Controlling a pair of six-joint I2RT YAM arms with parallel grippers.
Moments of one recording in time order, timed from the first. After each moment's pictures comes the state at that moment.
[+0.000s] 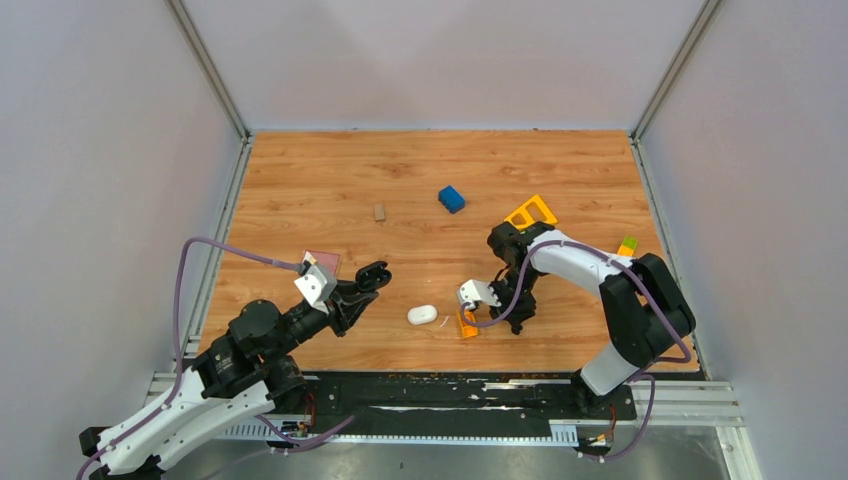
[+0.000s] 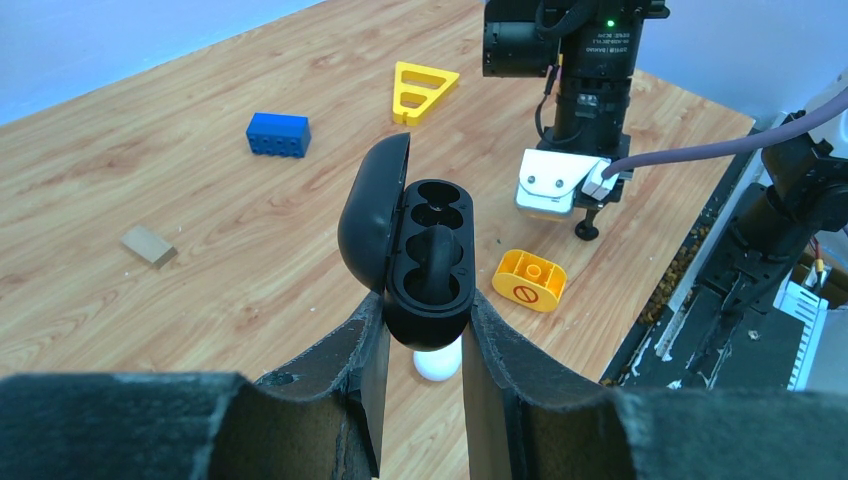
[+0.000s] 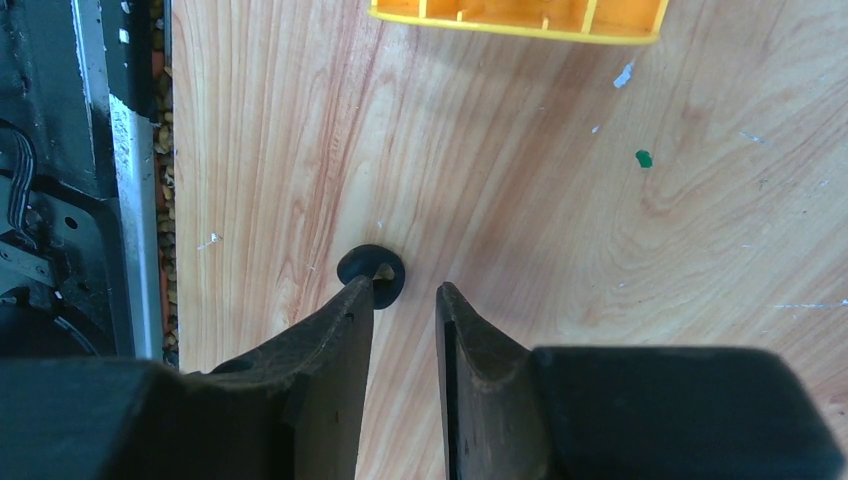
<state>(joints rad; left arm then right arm) -0.97 0.23 0.48 -0.27 -0.09 -0.09 0.57 1.60 0.97 -1.06 -0.39 -1.32</state>
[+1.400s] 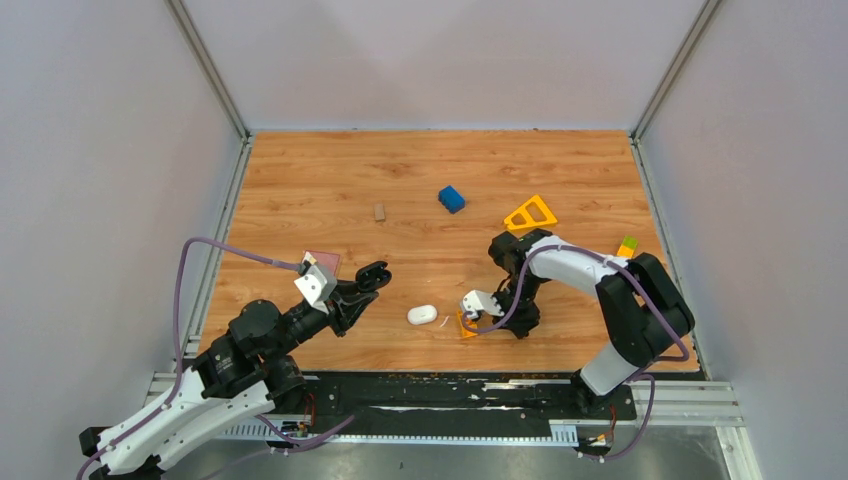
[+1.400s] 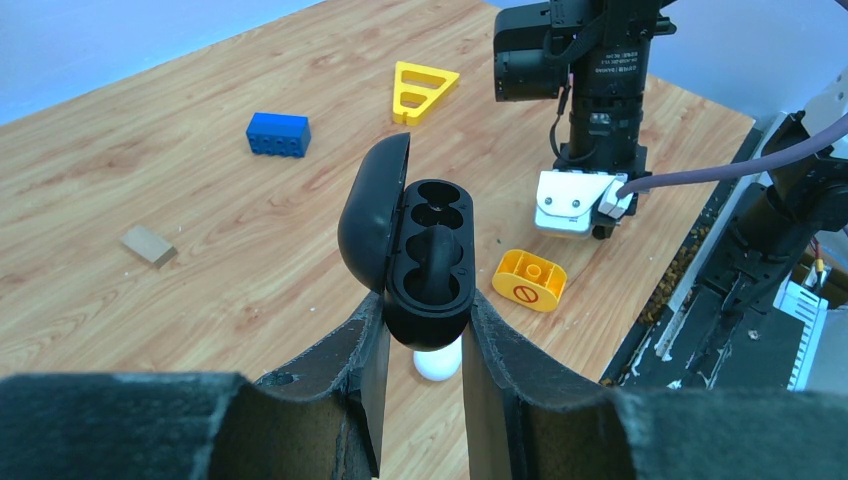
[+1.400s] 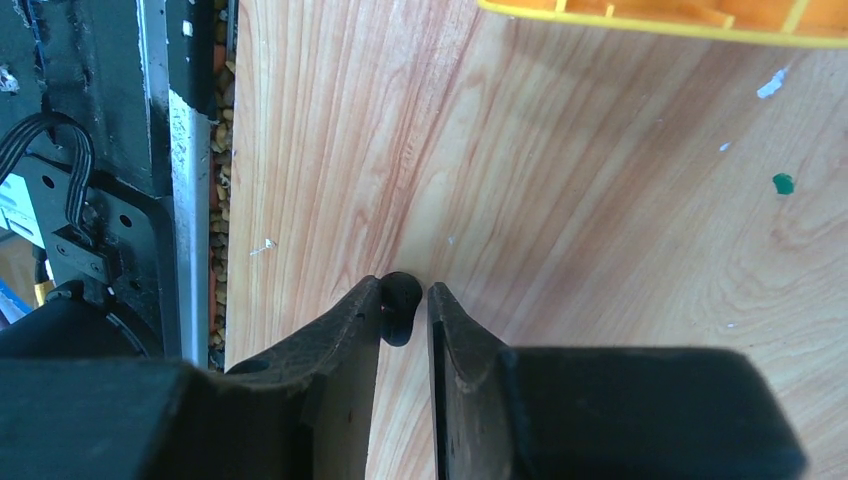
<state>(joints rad) -0.97 0.23 0.48 -0.27 -0.09 -0.09 0.58 1.61 0.91 -1.08 -0.39 -1.32</state>
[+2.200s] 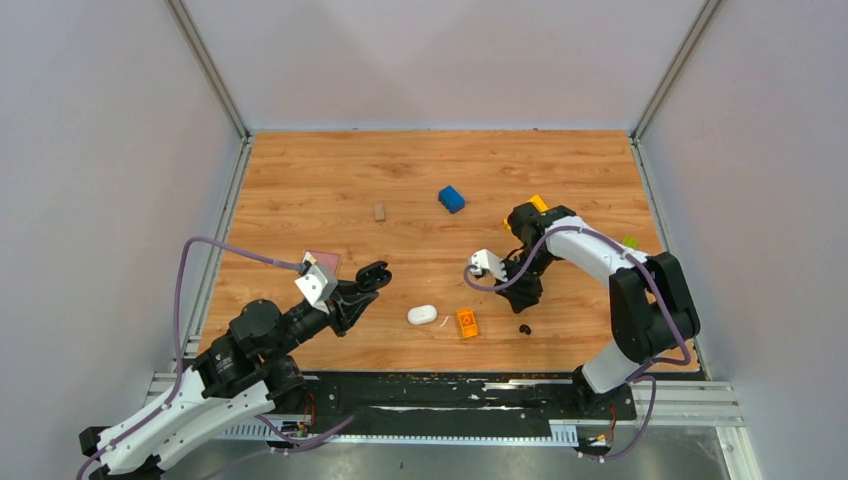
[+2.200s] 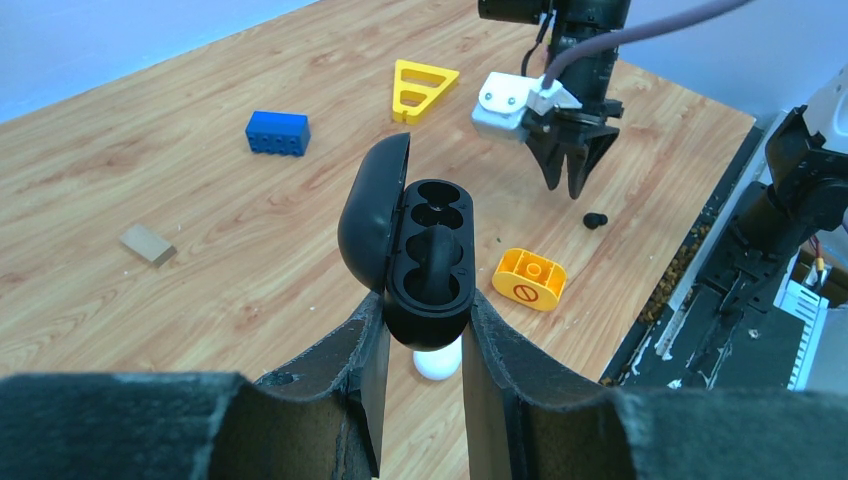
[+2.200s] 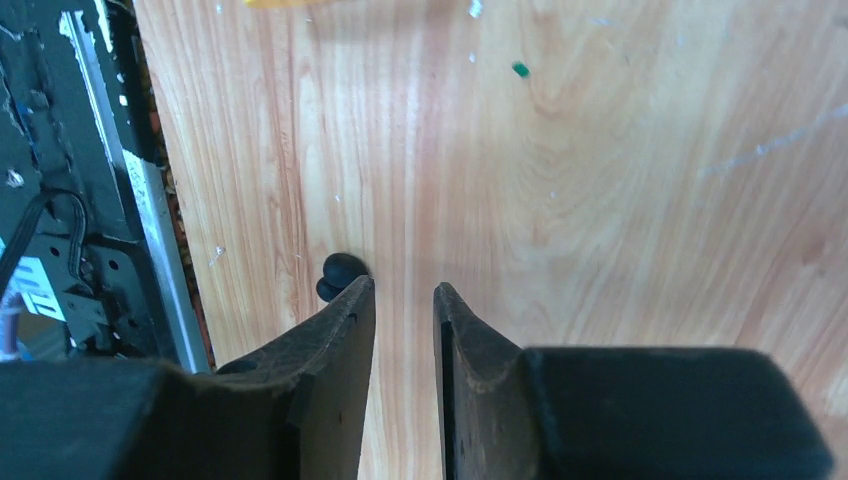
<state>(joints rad) -0.97 0.24 0.48 -0.27 -0.09 -0.09 0.44 1.60 1.04 -1.09 -0.46 -1.20</state>
